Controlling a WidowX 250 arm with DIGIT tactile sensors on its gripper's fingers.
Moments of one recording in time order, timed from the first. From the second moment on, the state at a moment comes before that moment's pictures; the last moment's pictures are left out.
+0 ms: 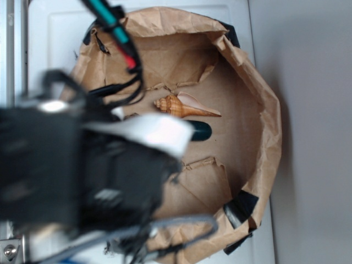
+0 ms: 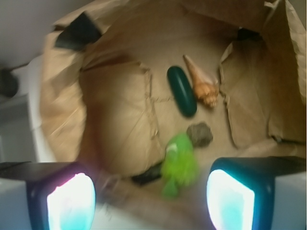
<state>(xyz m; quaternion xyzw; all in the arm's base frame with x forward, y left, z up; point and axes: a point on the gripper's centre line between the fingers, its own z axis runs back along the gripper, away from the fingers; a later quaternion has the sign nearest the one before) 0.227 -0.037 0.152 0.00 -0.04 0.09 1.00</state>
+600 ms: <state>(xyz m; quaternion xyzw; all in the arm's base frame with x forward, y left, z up) 0.209 -0.023 0.056 -0.03 0.04 -0.01 1.00</state>
